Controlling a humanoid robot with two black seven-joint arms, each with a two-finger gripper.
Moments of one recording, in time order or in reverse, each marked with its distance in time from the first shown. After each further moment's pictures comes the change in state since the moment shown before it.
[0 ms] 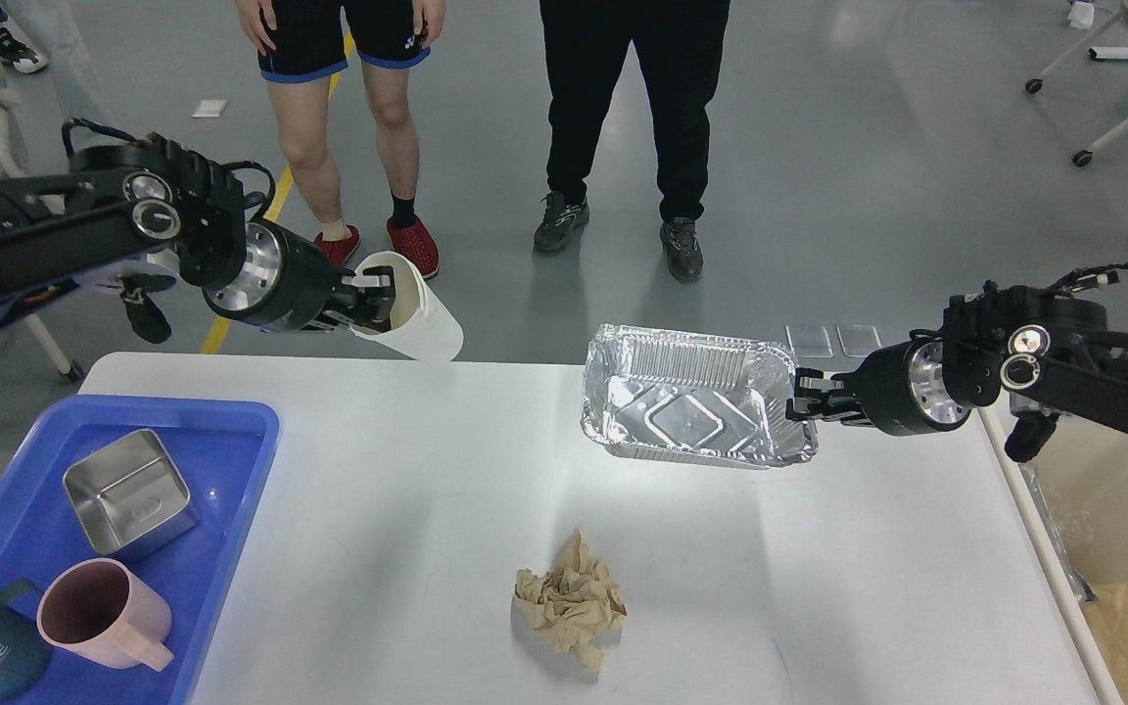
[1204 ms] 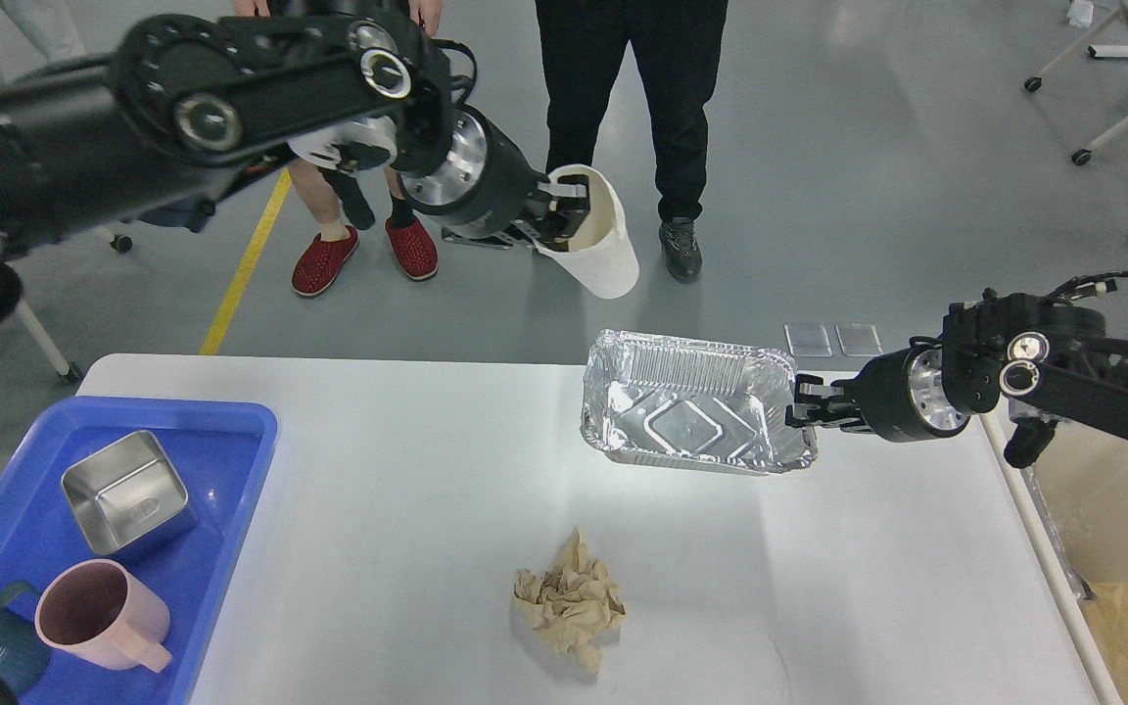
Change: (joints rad) left arm -0.184 -0.568 0.078 0.426 -0.226 -0.045 -0.003; right arm -0.018 0.000 0.014 0.000 0.000 0.000 0.001
